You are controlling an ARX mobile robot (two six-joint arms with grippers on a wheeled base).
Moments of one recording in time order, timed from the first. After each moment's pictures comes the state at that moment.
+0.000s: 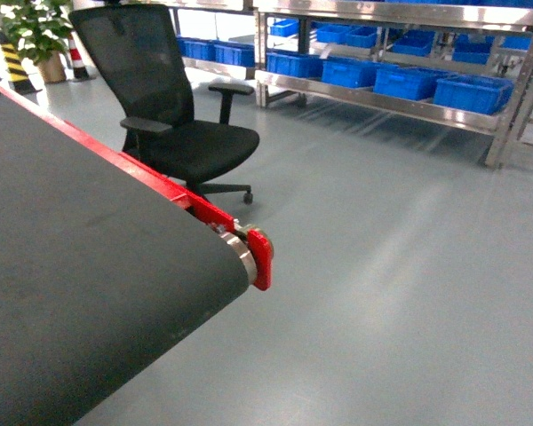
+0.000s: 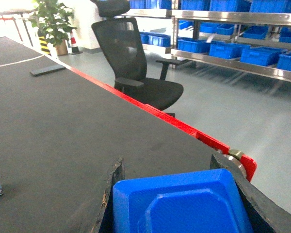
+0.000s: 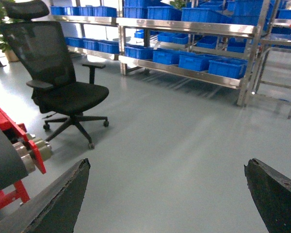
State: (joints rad) left arm -0.44 0.28 0.24 -0.03 -0.56 -0.01; right arm 0.00 0.01 0.01 -0.01 0.00 0.00
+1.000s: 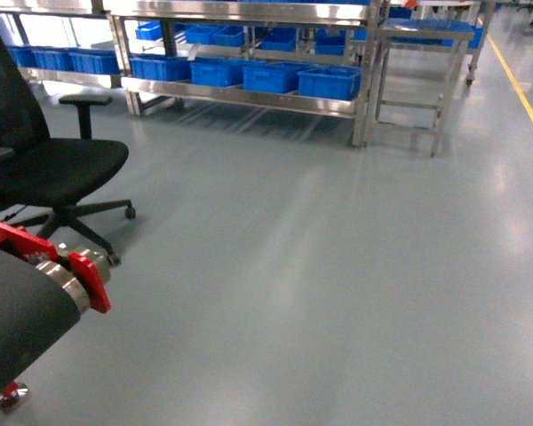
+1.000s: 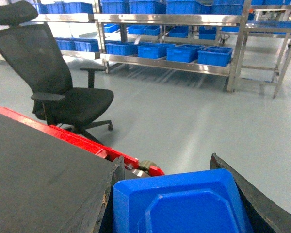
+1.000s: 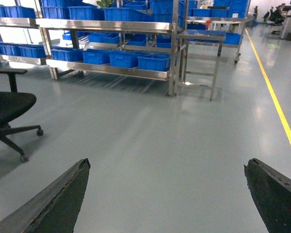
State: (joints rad) left arm -0.44 0.28 0.24 -0.03 -0.56 -0.01; right arm 0.00 0.01 0.01 -0.01 0.00 0.00
